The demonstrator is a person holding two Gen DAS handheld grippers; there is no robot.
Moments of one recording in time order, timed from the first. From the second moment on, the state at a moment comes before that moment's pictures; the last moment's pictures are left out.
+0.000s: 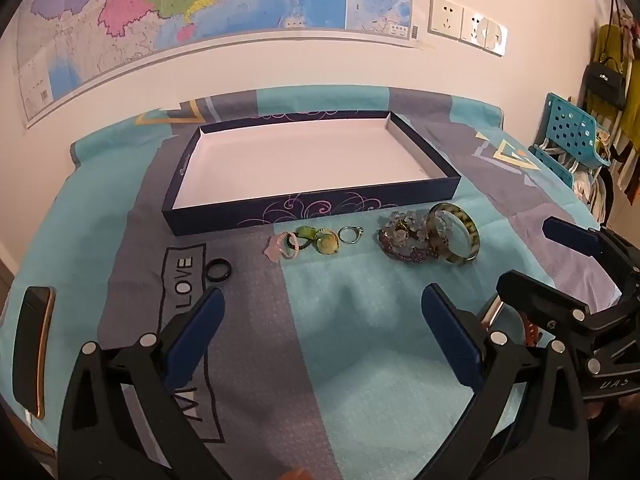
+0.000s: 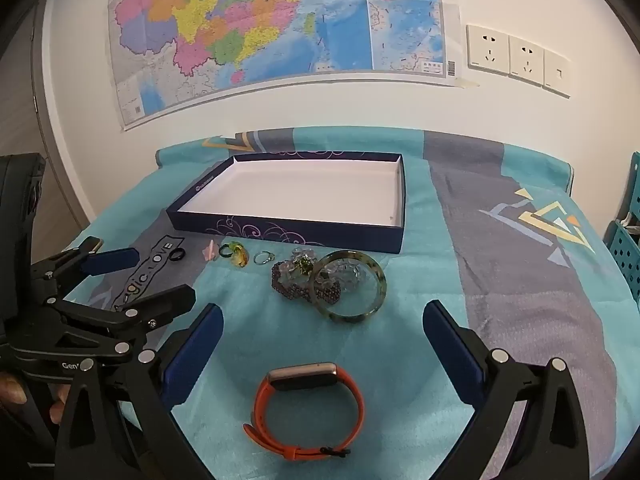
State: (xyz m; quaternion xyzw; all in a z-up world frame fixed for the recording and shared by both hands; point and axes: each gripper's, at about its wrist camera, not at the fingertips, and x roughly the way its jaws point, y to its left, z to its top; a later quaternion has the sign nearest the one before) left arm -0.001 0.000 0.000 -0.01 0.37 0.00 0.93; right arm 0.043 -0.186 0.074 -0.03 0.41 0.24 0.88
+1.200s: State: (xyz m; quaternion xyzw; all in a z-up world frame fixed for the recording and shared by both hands) left arm -0.003 0.002 0.002 -0.01 0.37 0.01 0.93; right arm 0.038 -0.188 0.069 -0.03 0.41 0.24 0.88
